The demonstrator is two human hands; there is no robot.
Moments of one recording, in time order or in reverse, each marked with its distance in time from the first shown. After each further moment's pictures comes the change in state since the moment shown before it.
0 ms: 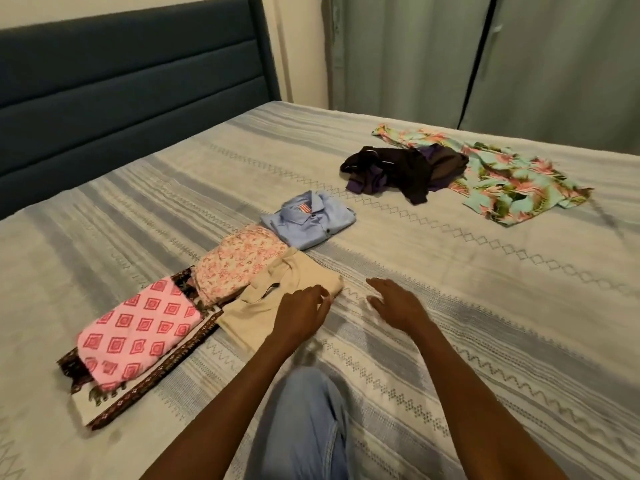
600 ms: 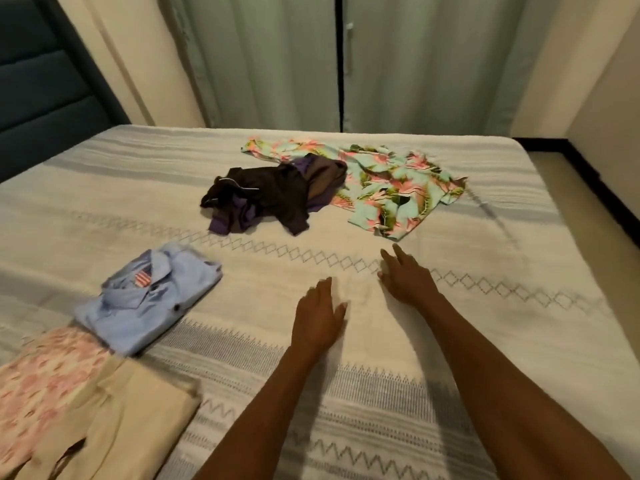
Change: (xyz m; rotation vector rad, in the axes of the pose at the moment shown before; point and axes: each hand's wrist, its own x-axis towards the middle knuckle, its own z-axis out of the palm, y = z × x) left_hand 0.236 0.207 0.184 -0.238 -0.180 0.167; right_hand 0.085 0.309 -0.106 -0.193 0.130 0.499
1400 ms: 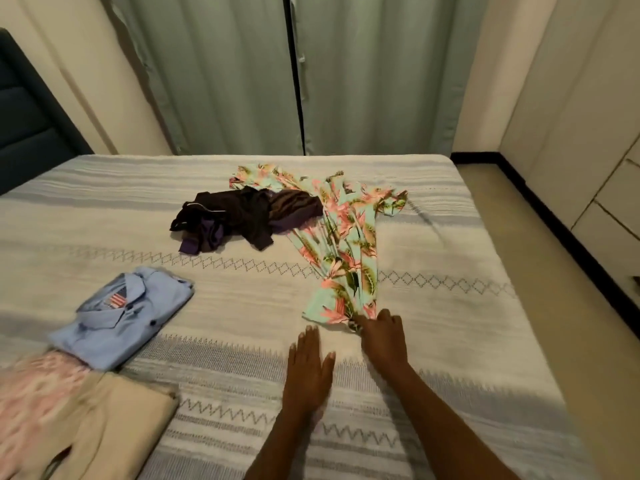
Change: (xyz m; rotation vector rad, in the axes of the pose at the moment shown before) left_hand -0.122 0.032 0.053 -0.062 -0.113 0.032; right_hand -0.171 -0.003 0.022 -0.076 0.260 0.084
